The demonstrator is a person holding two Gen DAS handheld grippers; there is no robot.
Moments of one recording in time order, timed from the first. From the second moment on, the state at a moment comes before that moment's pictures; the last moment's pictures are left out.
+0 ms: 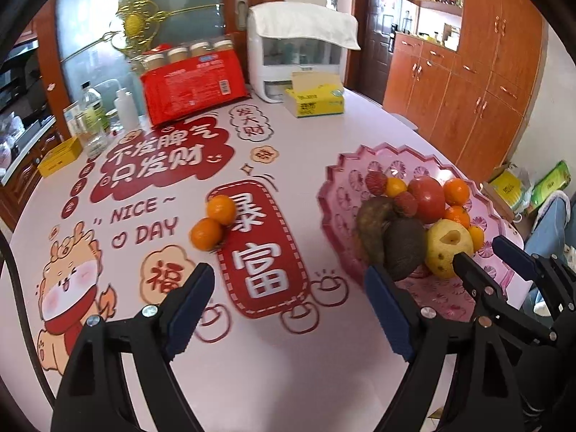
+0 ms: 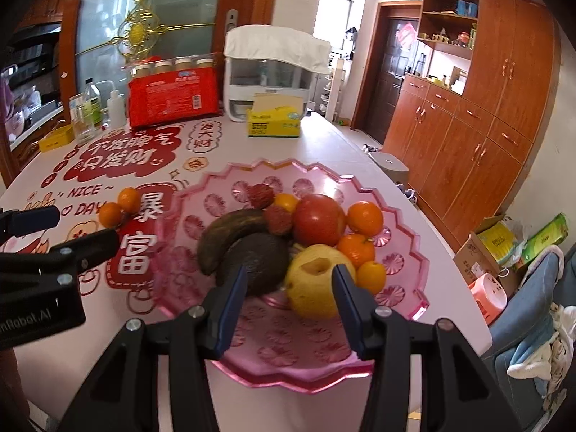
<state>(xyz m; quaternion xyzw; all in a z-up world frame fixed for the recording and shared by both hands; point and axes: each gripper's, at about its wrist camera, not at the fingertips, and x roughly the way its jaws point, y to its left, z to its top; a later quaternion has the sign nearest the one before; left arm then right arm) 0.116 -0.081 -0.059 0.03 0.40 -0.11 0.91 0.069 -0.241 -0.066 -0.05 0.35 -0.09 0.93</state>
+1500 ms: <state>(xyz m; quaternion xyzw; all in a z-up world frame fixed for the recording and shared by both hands) 0.224 0.016 -0.129 -0.02 0.46 -0.07 0.89 0.315 -0.100 -0.125 0.08 0.57 0.16 0.80</state>
